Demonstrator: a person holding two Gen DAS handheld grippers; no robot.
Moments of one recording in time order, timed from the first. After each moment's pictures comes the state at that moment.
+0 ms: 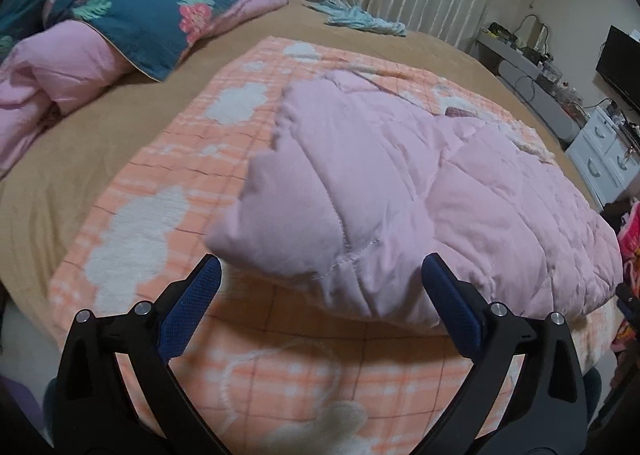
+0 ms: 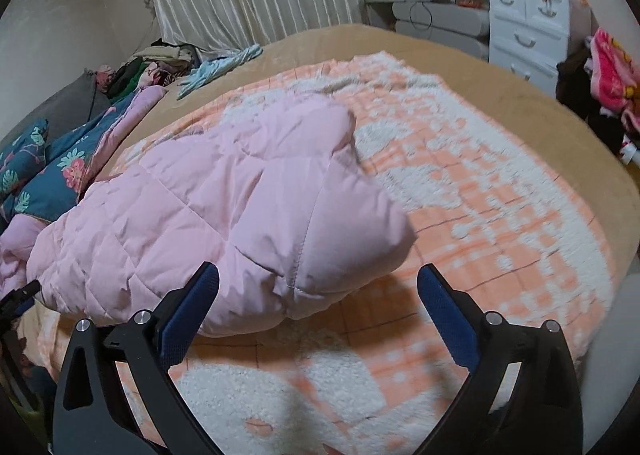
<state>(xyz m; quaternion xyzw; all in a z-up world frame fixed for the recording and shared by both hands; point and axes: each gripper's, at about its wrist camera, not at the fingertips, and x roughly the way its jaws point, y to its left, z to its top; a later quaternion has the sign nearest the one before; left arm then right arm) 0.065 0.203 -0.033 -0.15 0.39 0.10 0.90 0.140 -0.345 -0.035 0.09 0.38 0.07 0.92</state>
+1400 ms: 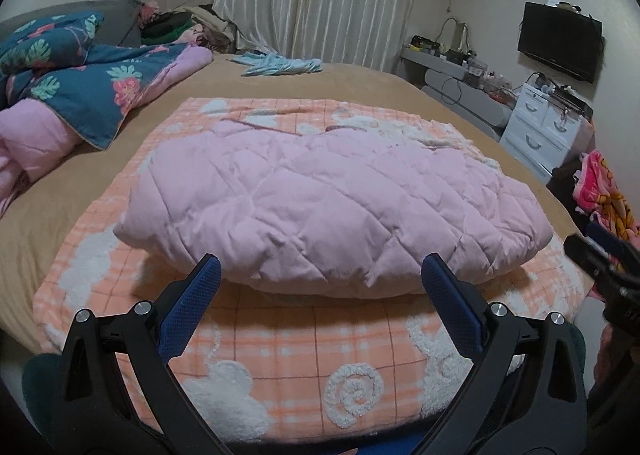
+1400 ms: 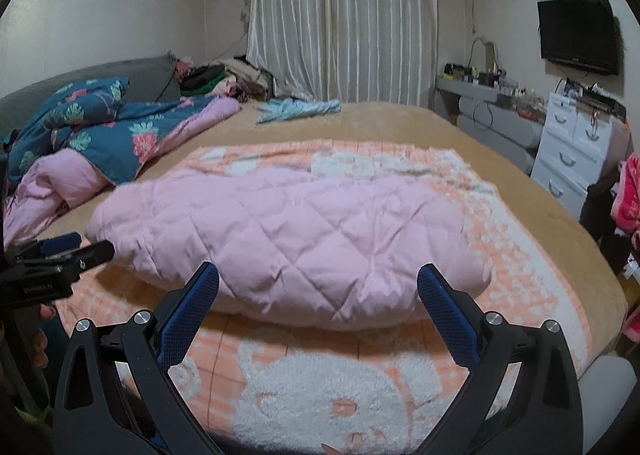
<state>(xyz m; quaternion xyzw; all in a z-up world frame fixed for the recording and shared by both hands) 0.013 0.080 0.007 -0.09 0.31 0.00 0.95 0.033 -0.241 0.024 -0.04 0.27 0.16 0.95</state>
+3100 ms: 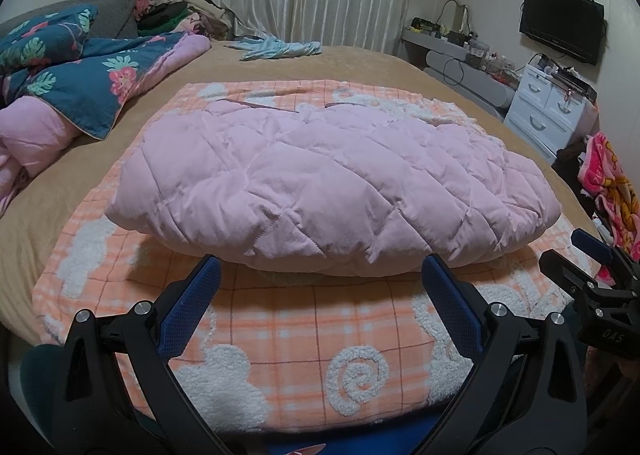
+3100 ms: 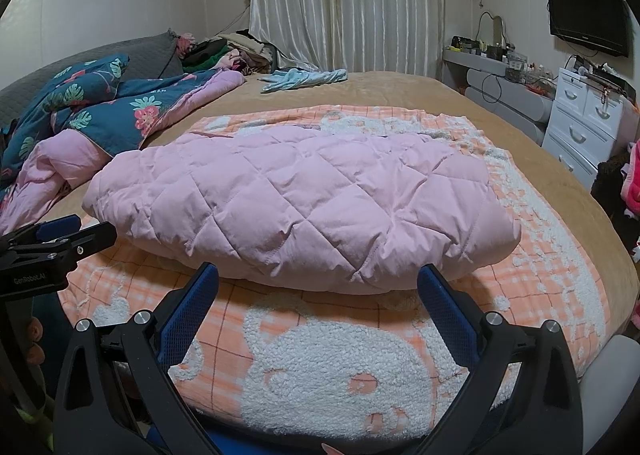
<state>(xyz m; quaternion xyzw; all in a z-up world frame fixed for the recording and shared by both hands) 0.015 0.070 -0.007 -0.07 0.34 0.01 0.94 0.039 -0.228 -0.009 -0.03 0.31 0.17 0.94</state>
